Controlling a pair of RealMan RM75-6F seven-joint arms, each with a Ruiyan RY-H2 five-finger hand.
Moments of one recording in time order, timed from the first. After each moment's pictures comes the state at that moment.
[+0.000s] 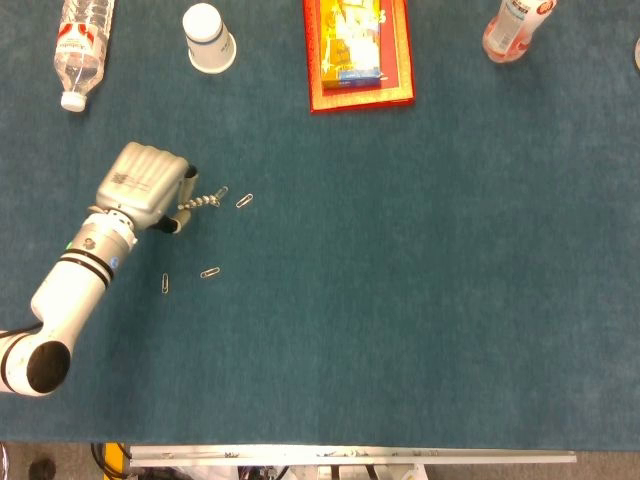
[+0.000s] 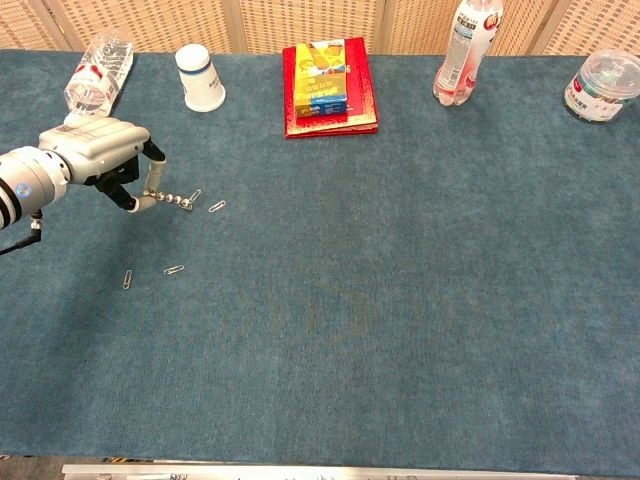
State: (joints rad) left arm -0.74 -1.32 -0.04 -1.62 0.94 0.86 0.50; right arm 0.01 -1.06 0.10 -1.50 -1.39 1.40 0.46
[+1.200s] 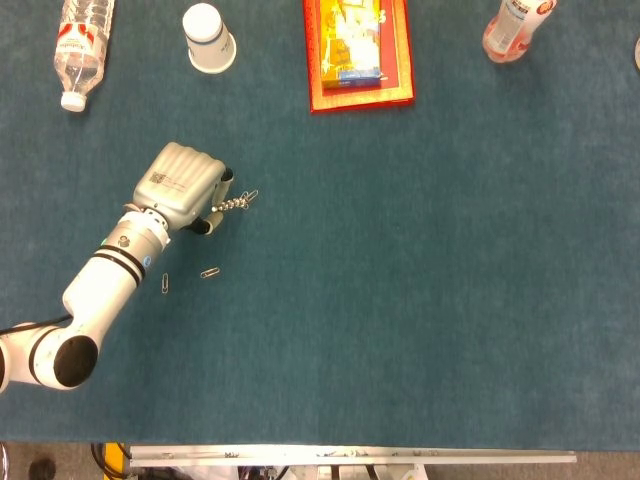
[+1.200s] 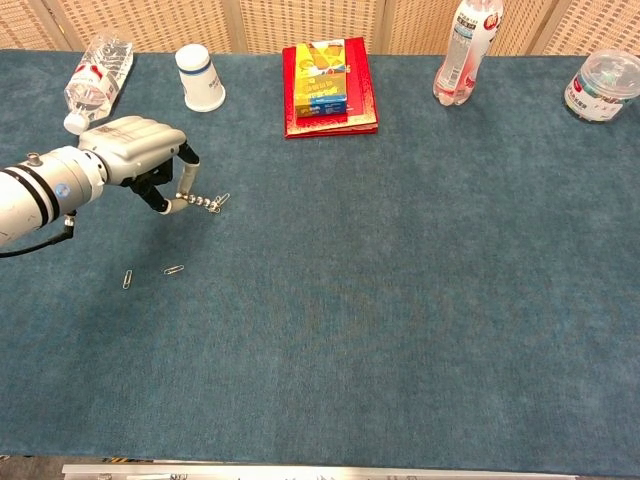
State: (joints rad) left arm -0.81 -1.37 -0.04 -1.62 0.91 0.86 0.52; right arm 0.01 -1.07 0.10 -1.48 -1.39 1.40 0.48
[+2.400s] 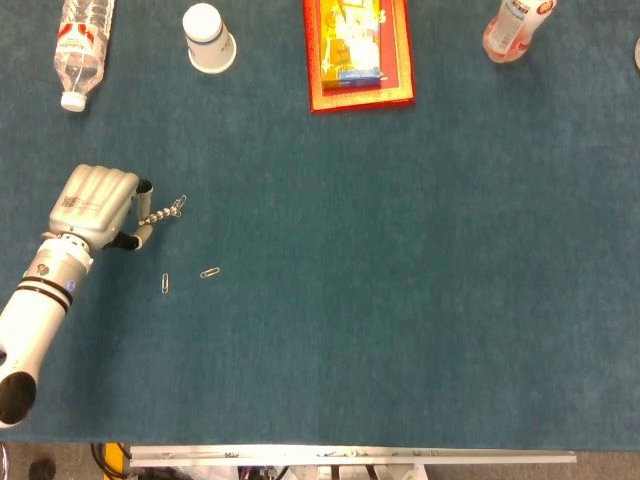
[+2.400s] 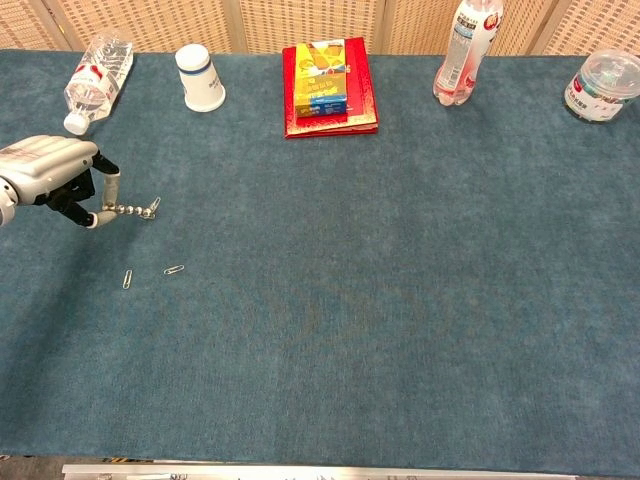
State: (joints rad) left arm -0.64 -1.28 0.03 -1.61 1.00 0.96 0.34; right arm 0.02 -1.06 0.10 -1.51 -1.40 1.40 0.44
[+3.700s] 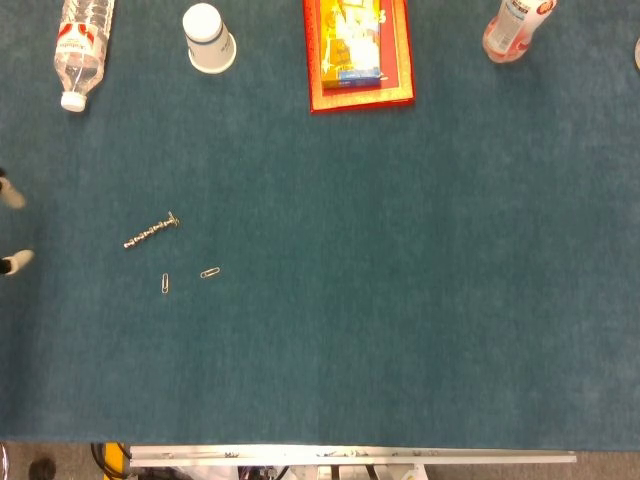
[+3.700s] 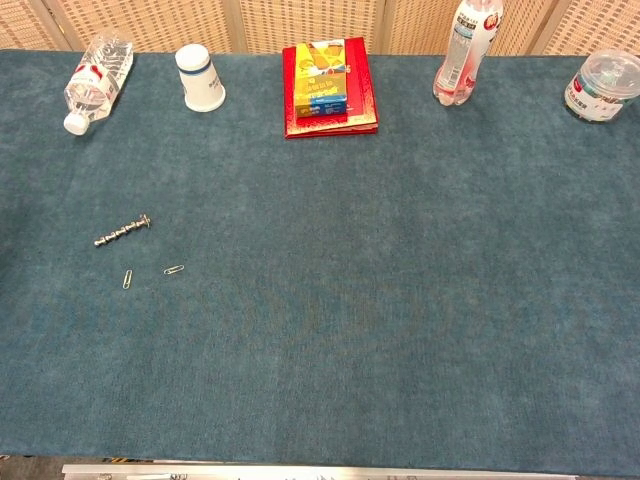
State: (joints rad) left arm -0.37 -0.97 0.05 -1.77 1.11 1.17 0.11; right arm 0.02 -1.01 0.09 -1.59 -1.40 1.40 0.36
